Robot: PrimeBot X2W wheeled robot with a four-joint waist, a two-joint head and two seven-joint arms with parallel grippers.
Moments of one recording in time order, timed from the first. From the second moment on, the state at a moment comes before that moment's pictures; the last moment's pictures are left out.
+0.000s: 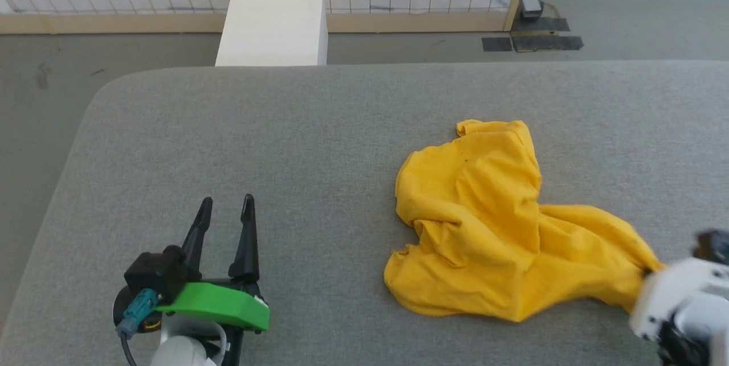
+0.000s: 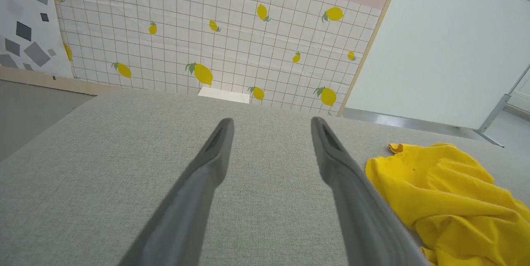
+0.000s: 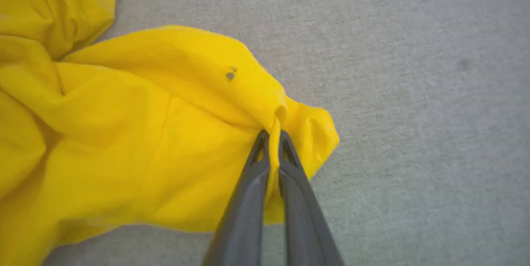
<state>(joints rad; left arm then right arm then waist) -0.07 0.06 -0.06 0.13 -0.29 -0.10 -0.26 -0.19 -0.05 -0.41 0.39 0.04 0.13 0.44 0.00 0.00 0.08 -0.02</state>
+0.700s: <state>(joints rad) -0.56 0.05 -0.39 0.48 -0.36 -0.10 -0.06 0.04 -0.05 -0.30 0.12 0.16 0.13 0.09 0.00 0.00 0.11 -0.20</state>
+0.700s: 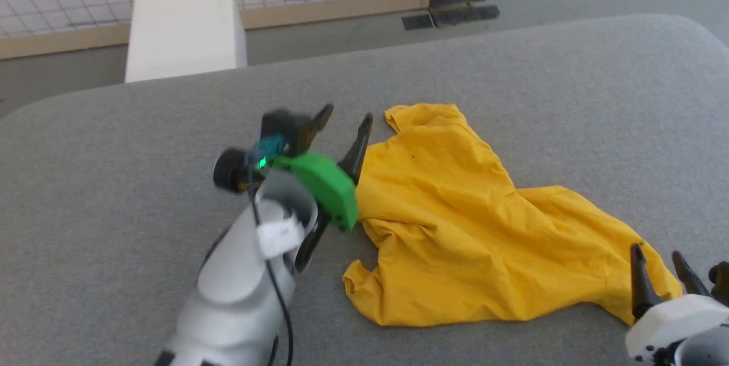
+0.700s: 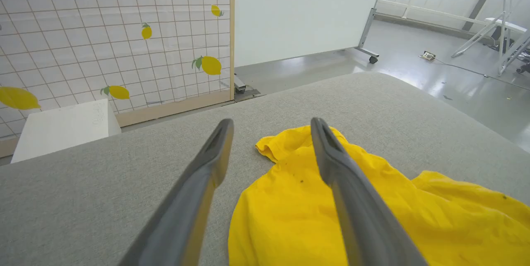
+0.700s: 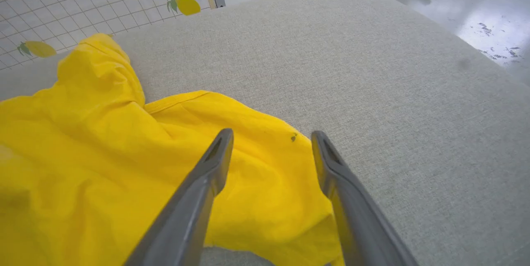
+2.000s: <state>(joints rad) -1.06 0.07 -0.49 1.01 -0.51 -0.01 0.08 -0.14 -0.05 -0.05 0.19 0.30 0.13 -0.13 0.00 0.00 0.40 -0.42</state>
